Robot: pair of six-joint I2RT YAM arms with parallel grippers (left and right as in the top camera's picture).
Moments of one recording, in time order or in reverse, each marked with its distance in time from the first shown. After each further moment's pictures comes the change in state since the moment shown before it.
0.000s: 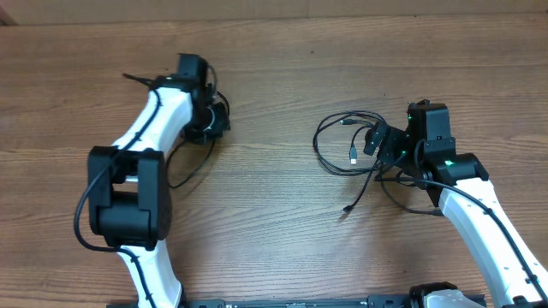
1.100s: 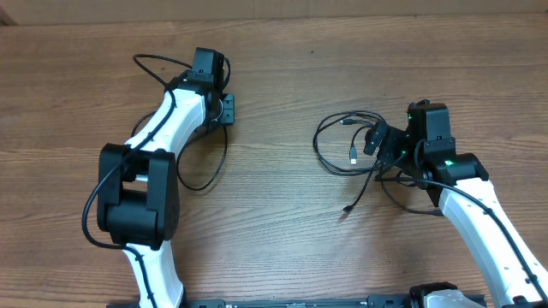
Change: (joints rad) left arm -0.060 0.021 0.000 0.204 -0.201 0.172; right arm 0.000 0.000 0.000 0.001 0.000 0.000
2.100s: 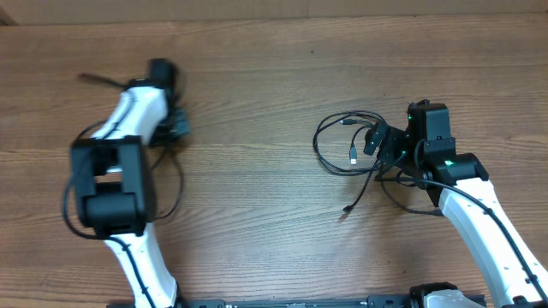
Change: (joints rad) left arm 0.291 0.068 0.022 -0.262 -0.188 -0.235; right arm 0.000 0.000 0.000 0.000 0.000 0.000
